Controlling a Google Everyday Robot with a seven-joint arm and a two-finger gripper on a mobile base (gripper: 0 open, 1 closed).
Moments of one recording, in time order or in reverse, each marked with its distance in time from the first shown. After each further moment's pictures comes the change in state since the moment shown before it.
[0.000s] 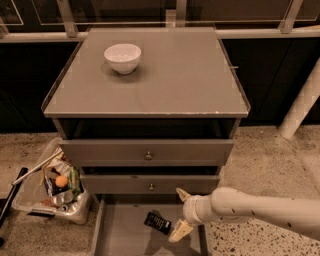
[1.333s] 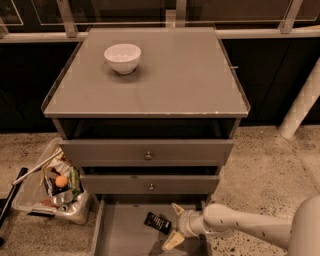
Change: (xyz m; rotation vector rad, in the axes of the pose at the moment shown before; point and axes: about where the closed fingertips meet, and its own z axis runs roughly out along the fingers) arm 0.075 0.016 0.117 -0.048 -0.089 0.134
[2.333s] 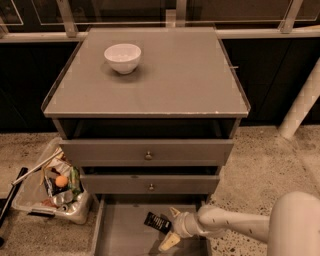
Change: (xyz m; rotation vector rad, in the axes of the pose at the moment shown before) arm 0.030 -0.004 0.047 -0.033 0.012 0.074
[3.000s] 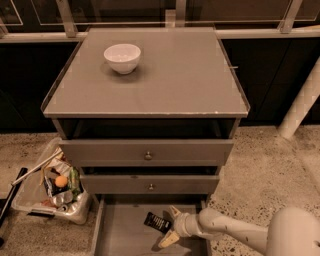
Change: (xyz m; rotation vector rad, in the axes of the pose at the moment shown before) arm 0.020 -0.024 0.031 0.047 -0.070 -0.028
